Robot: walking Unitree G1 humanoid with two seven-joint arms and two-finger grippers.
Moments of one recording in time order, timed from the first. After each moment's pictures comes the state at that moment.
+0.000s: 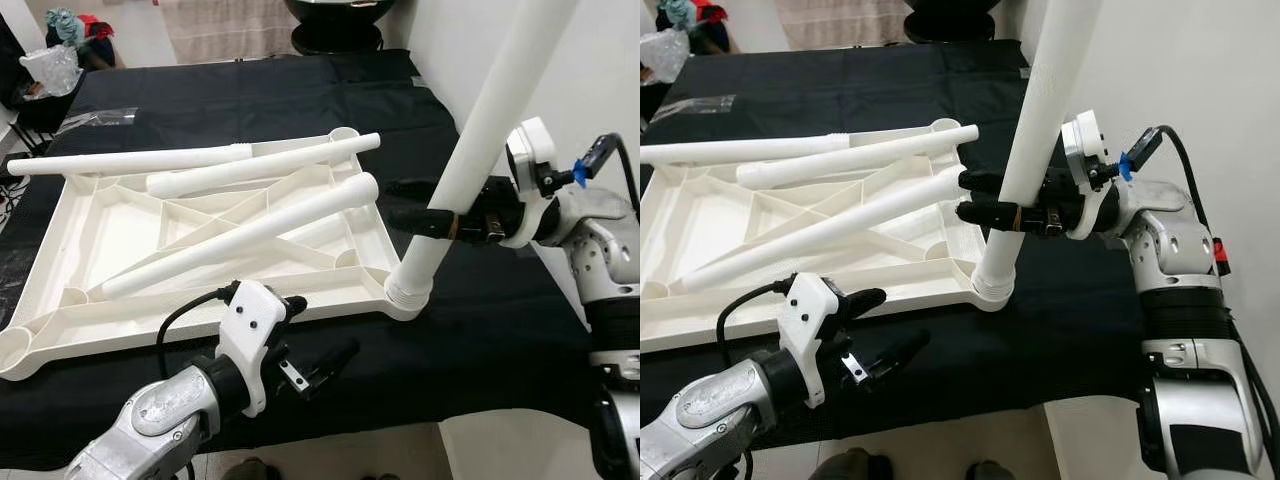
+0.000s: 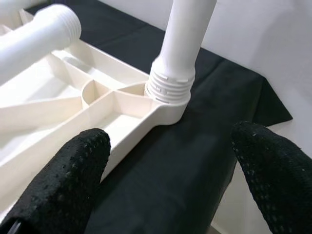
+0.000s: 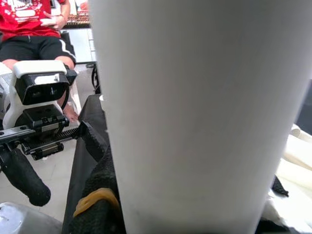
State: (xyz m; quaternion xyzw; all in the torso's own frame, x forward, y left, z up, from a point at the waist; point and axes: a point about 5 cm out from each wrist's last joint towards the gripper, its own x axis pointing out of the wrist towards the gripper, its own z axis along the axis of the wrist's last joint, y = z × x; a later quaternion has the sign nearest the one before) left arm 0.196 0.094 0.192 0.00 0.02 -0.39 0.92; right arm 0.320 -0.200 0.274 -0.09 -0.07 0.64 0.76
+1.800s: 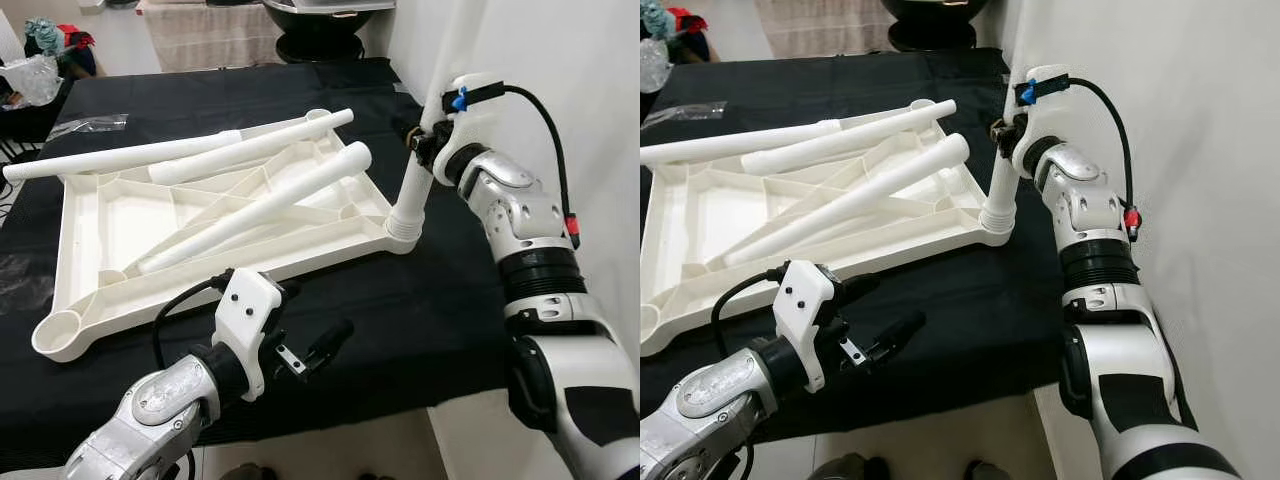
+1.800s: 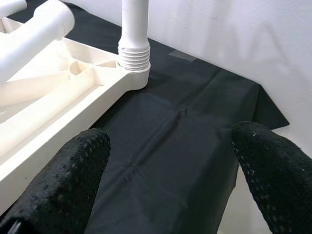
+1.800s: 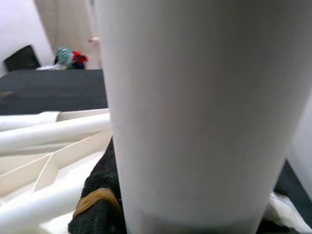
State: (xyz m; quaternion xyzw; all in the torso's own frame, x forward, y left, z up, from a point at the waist) left arm 0.203 0.097 0.195 0.00 0.01 -0.37 0.93; right arm 0.404 -0.178 0.275 -0.01 -0.03 0.11 0.99
